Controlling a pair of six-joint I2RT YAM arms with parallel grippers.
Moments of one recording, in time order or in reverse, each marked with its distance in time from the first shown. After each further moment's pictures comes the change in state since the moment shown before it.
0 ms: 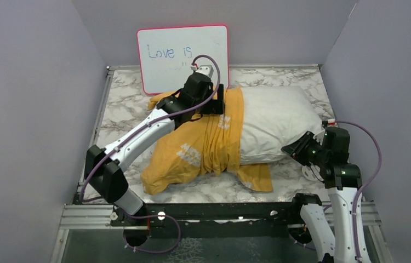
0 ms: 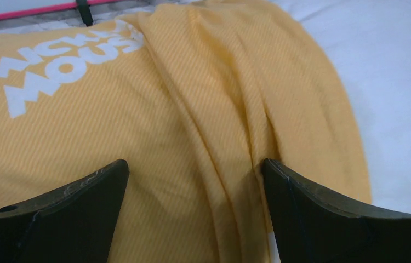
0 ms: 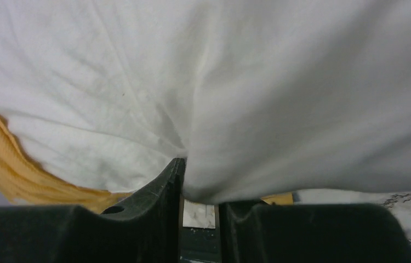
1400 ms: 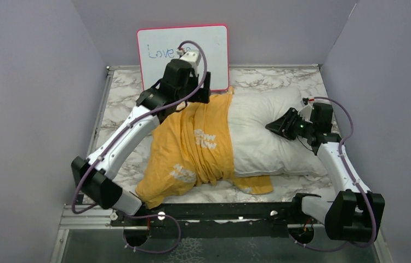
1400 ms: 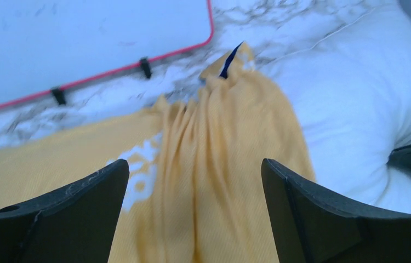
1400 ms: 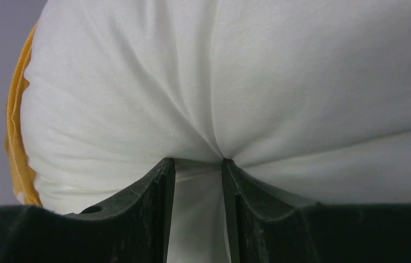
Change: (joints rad) left arm 0.160 -0.108 -0.004 -0.081 0.004 0.200; right arm -0.004 0.523 -0.039 0.585 -0.335 -0.026
